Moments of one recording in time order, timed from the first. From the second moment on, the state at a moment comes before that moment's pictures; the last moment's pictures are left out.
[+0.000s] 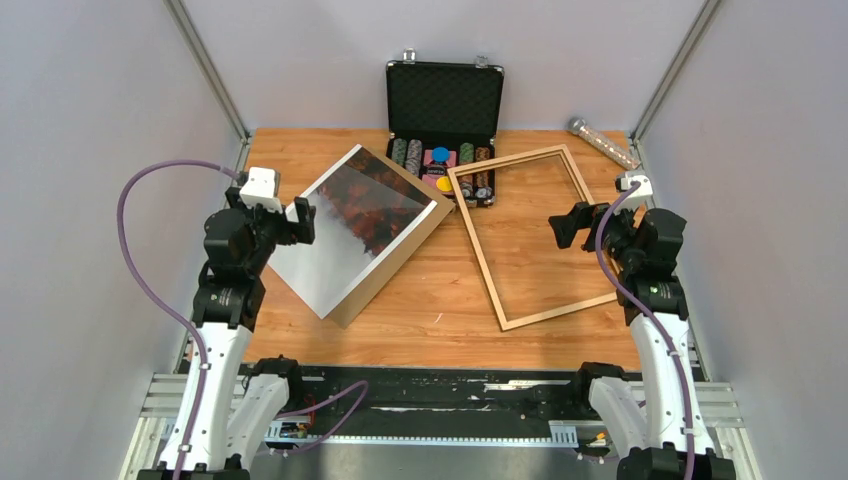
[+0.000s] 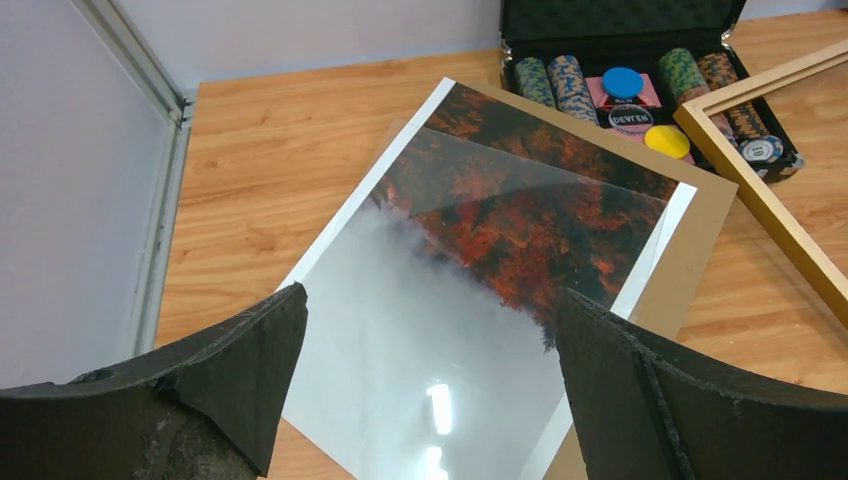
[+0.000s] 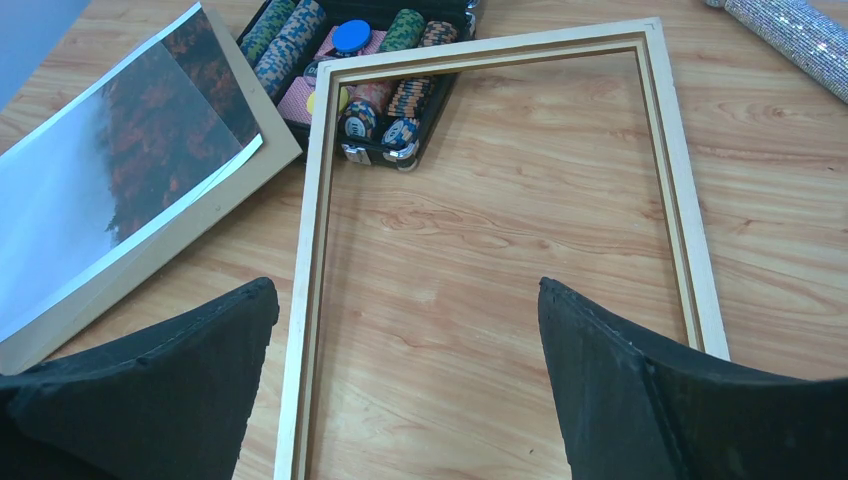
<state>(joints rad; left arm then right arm) -0.03 0.72 0.82 -0.27 0.12 0.05 -0.12 0.80 0.75 -0.21 -0.47 0.08</state>
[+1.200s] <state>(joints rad) -0.03 0.72 0.88 -0.46 0.15 0.20 0.03 0.87 0.81 -0.25 -0.57 0.07</state>
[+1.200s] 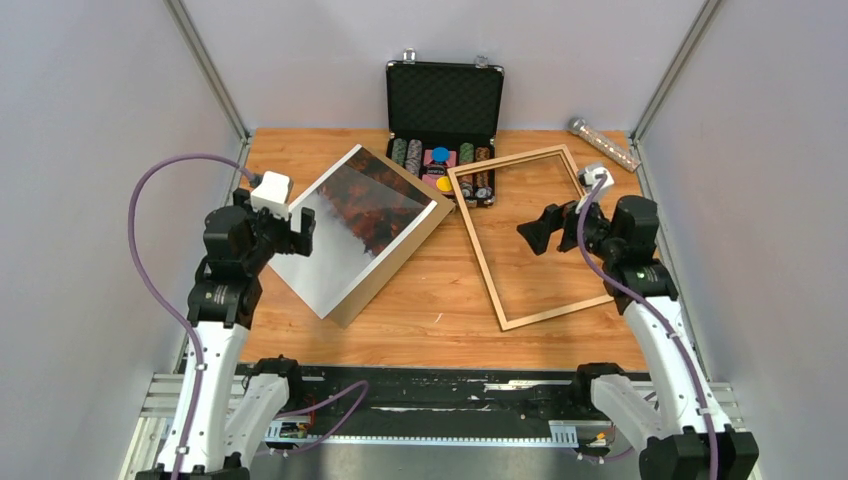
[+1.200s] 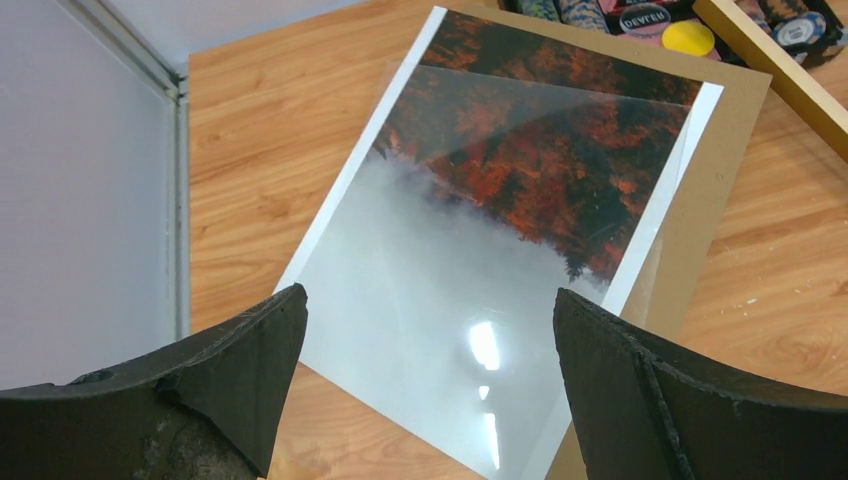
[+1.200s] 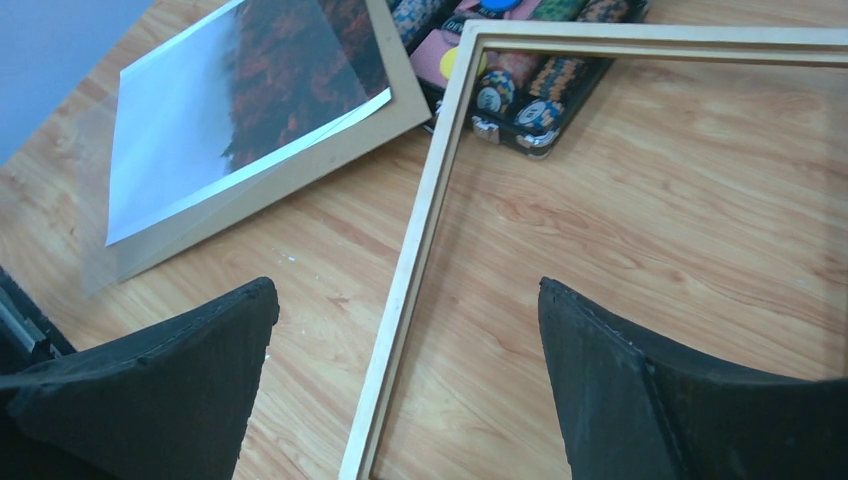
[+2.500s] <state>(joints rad) -0.03 0.89 0.74 -0.20 0.31 0.19 0.50 1.67 1.01 -0.08 -0.06 -0.03</state>
